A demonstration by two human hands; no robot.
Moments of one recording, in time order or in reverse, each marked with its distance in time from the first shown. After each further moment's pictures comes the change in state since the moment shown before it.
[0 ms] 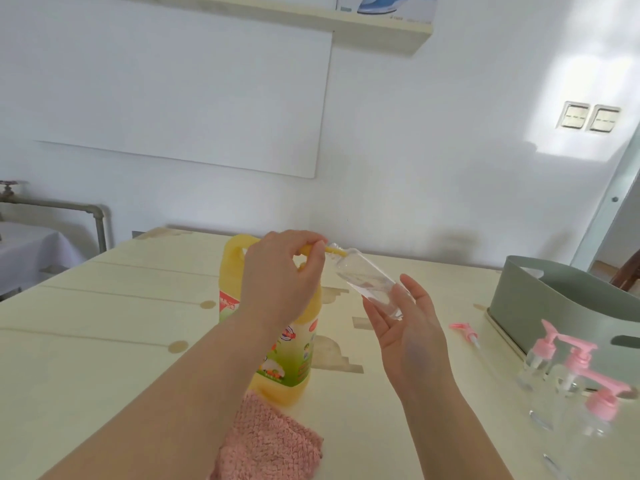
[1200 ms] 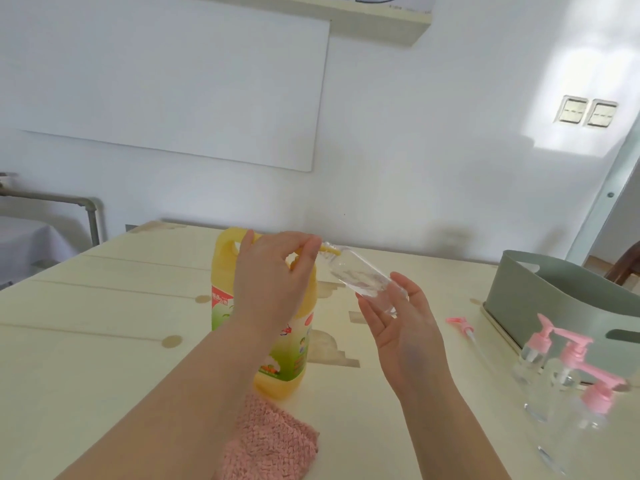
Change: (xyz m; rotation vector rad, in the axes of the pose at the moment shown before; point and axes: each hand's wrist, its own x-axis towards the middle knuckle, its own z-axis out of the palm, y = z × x) left_hand -0.009 -0.010 0.006 0.020 0.022 -0.030; right_hand -0.001 0.002 -0.005 -0.040 -0.041 0.001
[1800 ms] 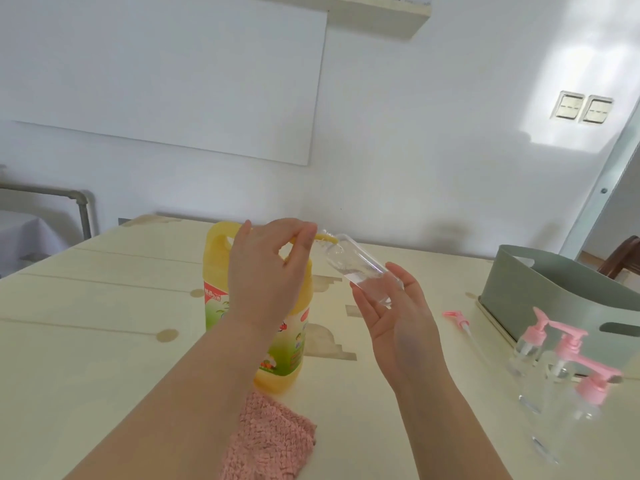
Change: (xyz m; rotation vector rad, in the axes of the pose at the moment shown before) left_hand -0.003 0.003 0.000 -0.123 0.072 0.025; right_hand 0.000 0.001 0.005 0.025 -0.027 -0.003
